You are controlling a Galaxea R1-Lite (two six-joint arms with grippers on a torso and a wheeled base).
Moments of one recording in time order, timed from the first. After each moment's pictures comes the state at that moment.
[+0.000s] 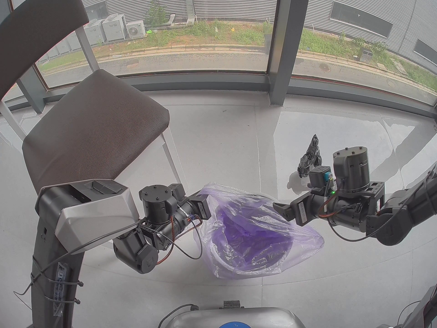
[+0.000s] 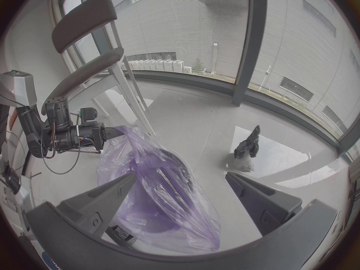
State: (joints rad) left arm -0.48 2.44 -0.93 -1.39 -0.06 -0.32; right arm 0.53 1.85 -0.79 -0.56 -0.15 -0.05
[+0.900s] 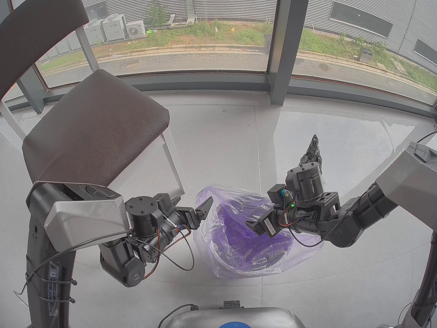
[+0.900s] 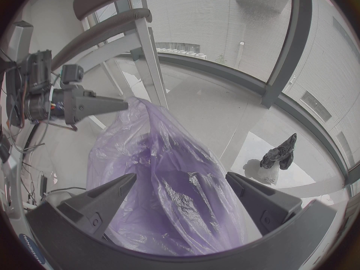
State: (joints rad) left arm -0.48 2.39 -0.71 -1.55 -0.01 -0.32; right arm 0.57 2.15 -0.98 -0.57 -0.08 -0.20
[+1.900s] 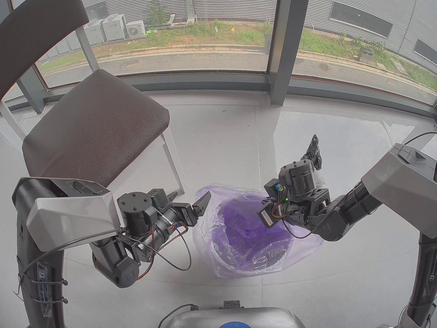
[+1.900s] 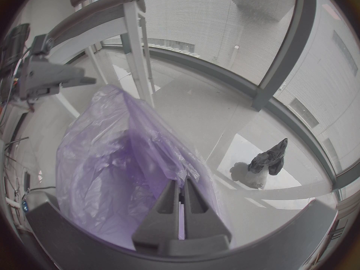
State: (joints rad) left arm -0.48 2.30 -0.65 -1.55 0.01 -0.32; right arm 0.55 2.24 -1.08 -0.58 -0.18 -0.26
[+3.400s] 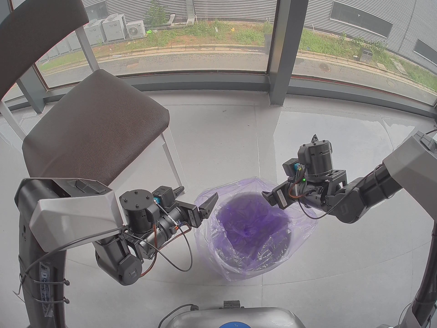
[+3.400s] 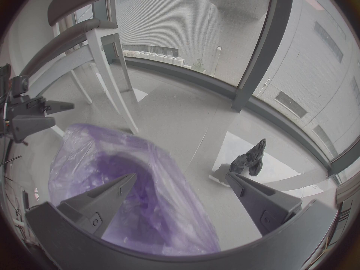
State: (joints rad) left arm -0.49 2.31 -0.69 -1.55 -0.07 -0.18; right arm 0.47 2.16 -1.12 -0.52 -0.18 -0.21
